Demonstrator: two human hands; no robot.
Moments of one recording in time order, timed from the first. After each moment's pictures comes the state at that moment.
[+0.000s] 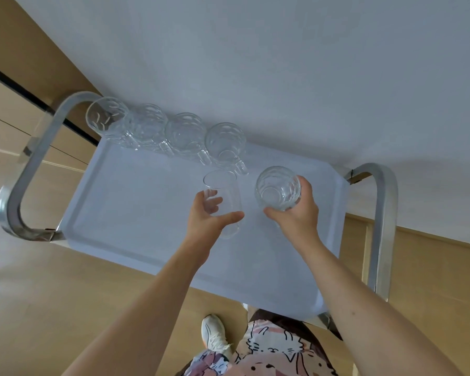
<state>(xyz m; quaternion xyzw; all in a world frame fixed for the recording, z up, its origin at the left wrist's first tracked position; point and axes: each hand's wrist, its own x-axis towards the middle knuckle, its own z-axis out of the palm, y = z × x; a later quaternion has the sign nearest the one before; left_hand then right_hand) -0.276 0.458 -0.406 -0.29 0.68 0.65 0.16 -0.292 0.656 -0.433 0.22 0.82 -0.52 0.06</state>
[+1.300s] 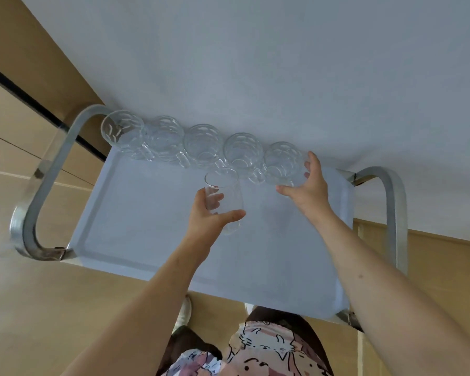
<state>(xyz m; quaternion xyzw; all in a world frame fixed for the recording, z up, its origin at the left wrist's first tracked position) -0.300 0.405 -0.403 -0.24 0.68 0.67 0.17 -0.354 0.639 -0.413 0.23 0.84 -0.49 0.06</state>
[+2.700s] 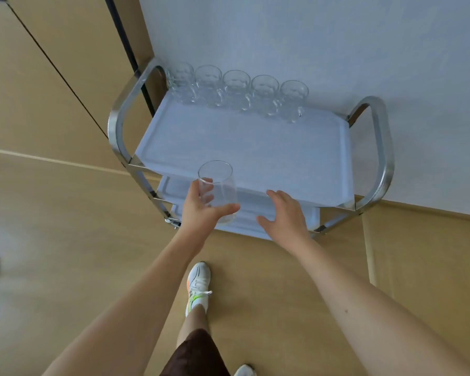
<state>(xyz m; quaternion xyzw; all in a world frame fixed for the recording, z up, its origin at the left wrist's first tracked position) -0.006 0.290 -0.382 -0.15 0.69 0.70 0.09 0.003 0.495 -0.409 0.06 0.95 -0.28 0.12</state>
